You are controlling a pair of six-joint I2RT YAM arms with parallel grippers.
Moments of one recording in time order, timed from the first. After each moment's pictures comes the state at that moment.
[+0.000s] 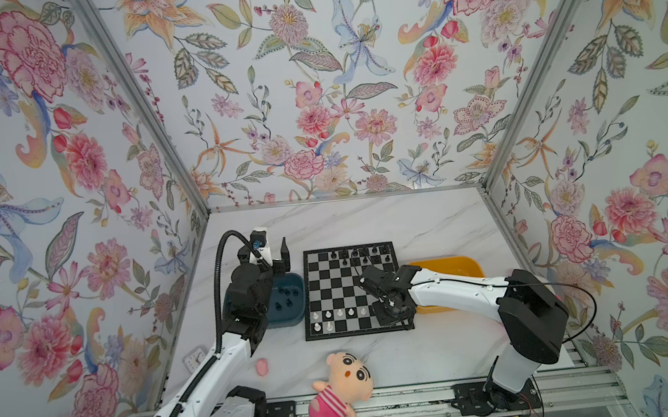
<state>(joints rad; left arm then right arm) -0.32 1.01 0.56 0.40 -0.22 0.09 0.92 1.70 1.12 -0.87 0.12 0.62</state>
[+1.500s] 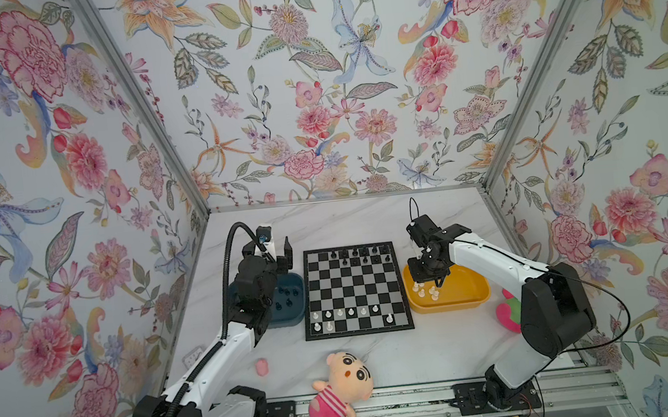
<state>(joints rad) -0.32 1.11 0.61 0.39 -0.25 0.09 0.44 1.64 1.22 -0.91 0.04 0.29</state>
